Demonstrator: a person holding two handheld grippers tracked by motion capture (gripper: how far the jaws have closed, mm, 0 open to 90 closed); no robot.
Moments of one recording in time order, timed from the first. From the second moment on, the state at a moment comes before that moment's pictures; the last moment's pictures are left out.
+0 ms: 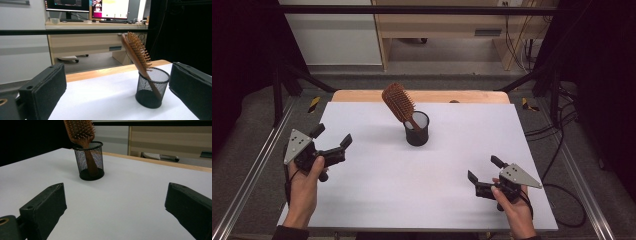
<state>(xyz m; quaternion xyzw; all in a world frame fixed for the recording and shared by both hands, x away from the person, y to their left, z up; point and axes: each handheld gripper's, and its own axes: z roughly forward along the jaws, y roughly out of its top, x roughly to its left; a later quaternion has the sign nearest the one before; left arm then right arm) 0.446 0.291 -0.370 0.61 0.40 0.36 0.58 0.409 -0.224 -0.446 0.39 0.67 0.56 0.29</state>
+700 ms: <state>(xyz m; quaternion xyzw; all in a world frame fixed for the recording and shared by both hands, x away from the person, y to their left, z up) 0.418 0.304 -0.402 0.62 0.40 0.35 0.58 0.410 -0.236 -0.448 0.40 0.67 0.55 0.29</state>
